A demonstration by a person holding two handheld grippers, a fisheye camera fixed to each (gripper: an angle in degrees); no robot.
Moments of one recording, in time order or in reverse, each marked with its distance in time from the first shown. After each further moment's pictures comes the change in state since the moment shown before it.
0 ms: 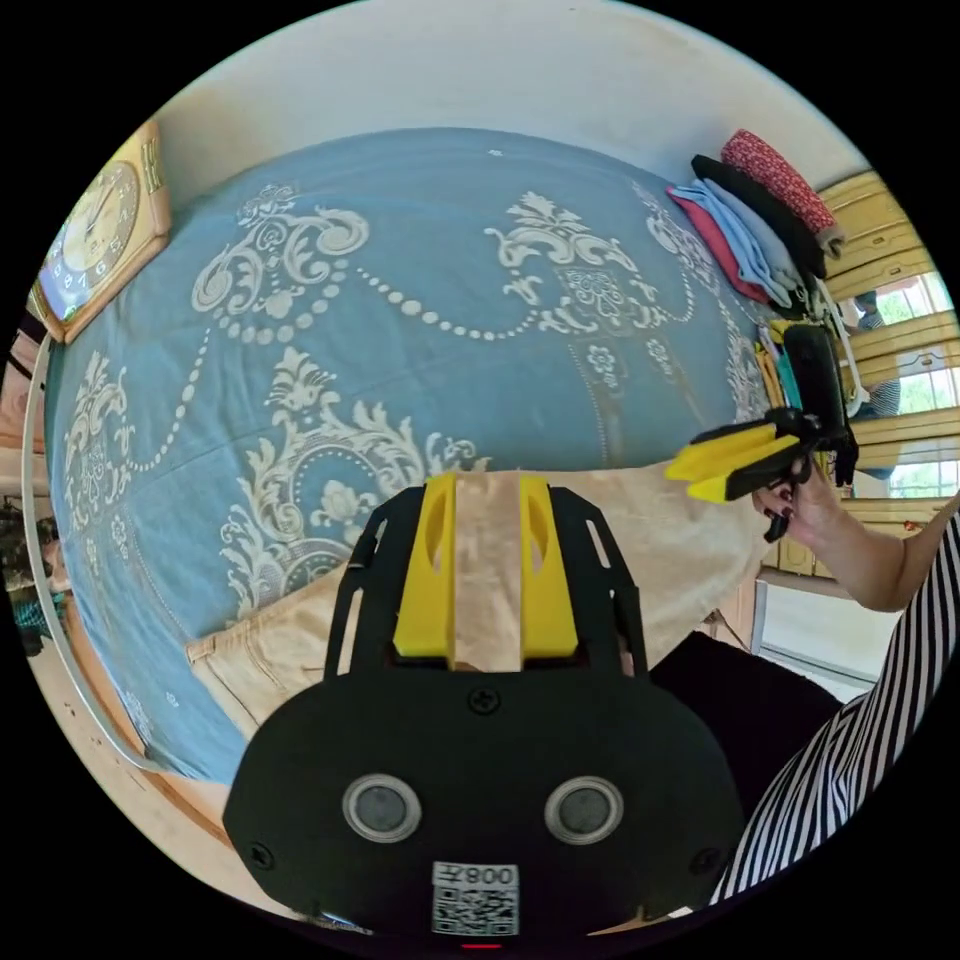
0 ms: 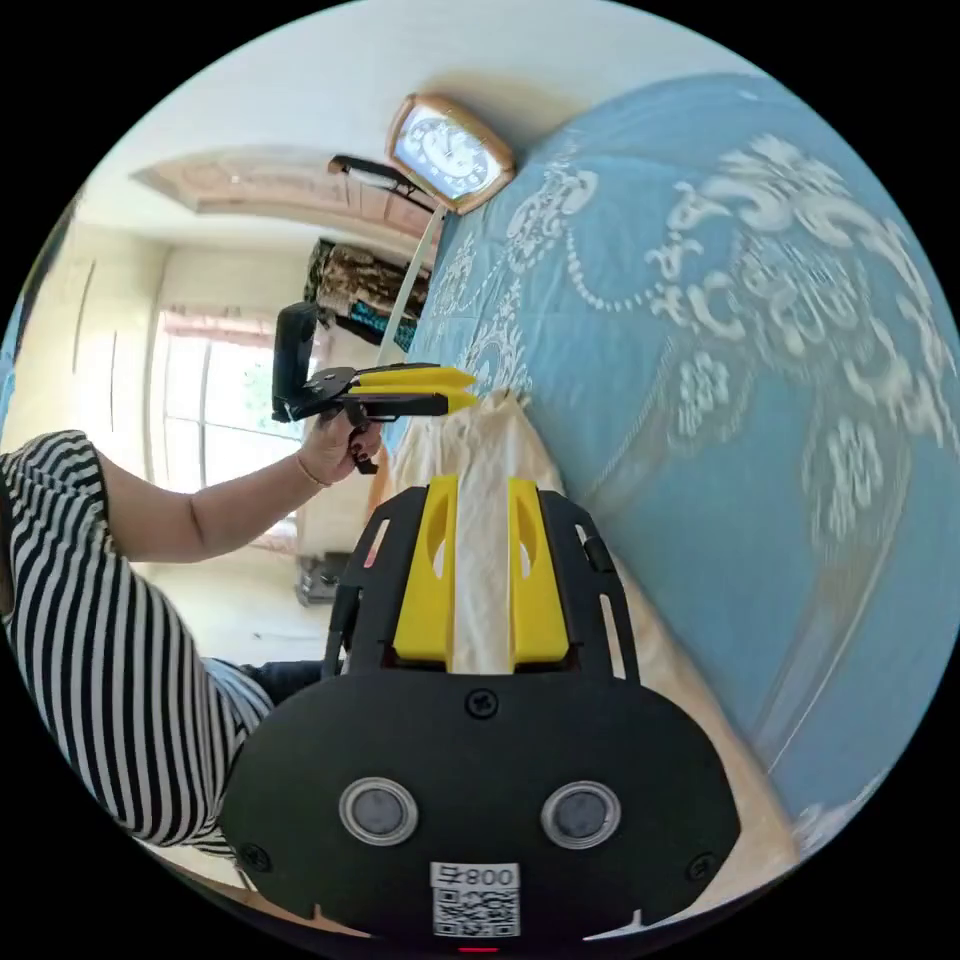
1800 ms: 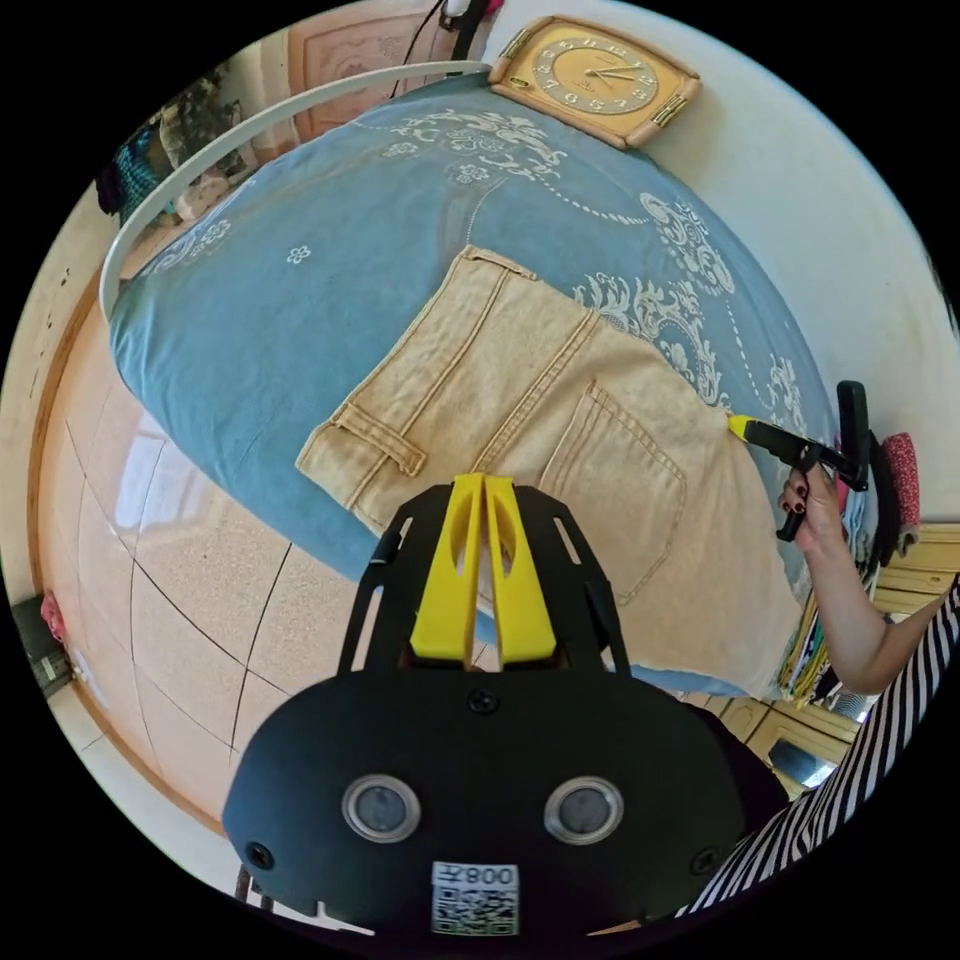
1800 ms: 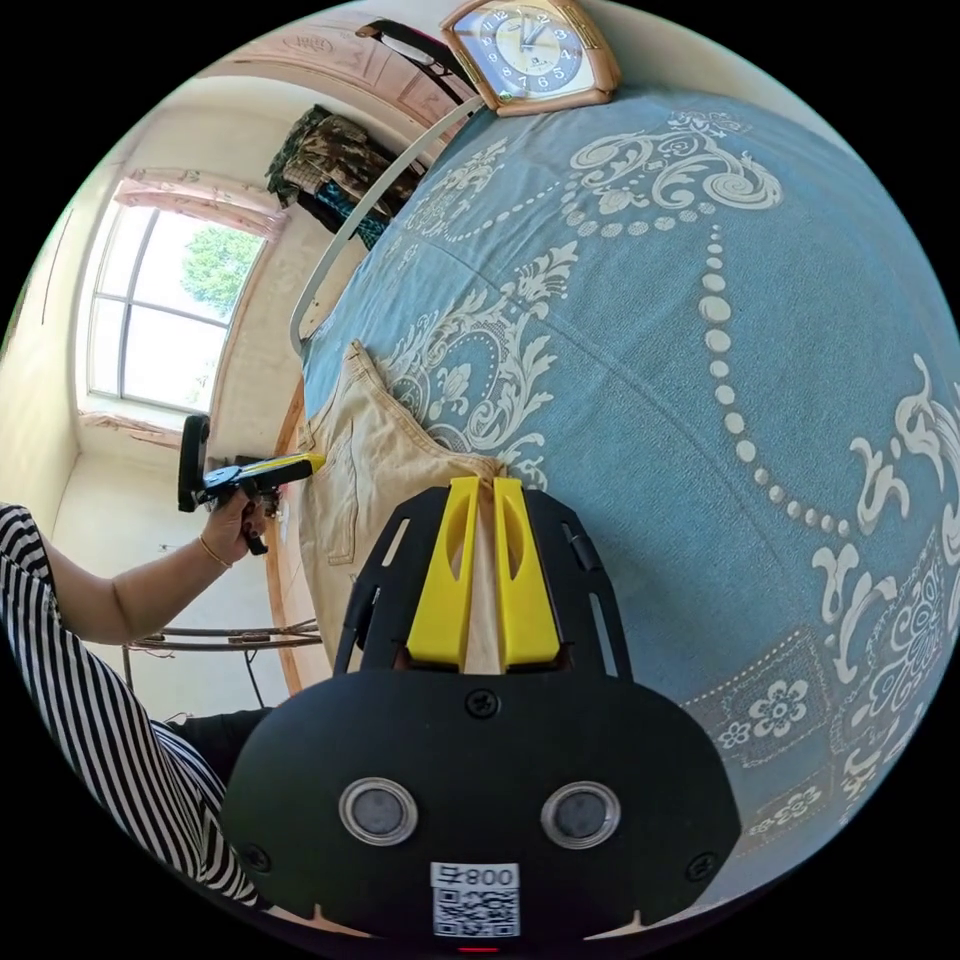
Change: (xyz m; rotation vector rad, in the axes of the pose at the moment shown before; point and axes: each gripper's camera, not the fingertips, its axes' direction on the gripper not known) left arm -0.069 0.303 -0.071 0.158 -0.047 -0.821; right arm -0.128 -0.242 0.131 -0.237 0.238 -0.195
